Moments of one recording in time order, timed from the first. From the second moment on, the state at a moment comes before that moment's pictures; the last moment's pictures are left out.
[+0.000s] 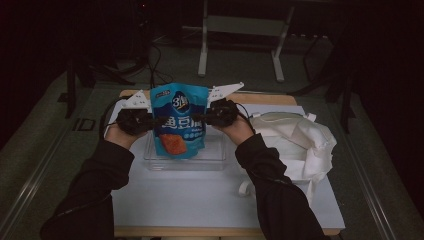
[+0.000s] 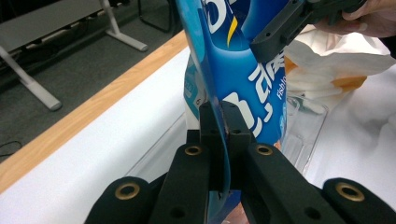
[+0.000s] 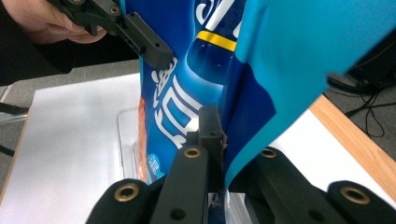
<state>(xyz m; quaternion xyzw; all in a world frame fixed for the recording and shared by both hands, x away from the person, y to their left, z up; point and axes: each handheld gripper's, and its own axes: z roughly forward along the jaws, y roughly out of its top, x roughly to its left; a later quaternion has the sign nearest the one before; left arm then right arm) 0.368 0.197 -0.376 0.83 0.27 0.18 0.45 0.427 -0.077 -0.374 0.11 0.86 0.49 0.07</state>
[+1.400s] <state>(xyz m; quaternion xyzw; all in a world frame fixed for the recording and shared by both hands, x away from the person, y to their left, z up) 0.350 0.188 -0.420 0.83 0.23 0.14 0.48 0.402 -0.107 -0.415 0.12 0.85 0.50 0.05</state>
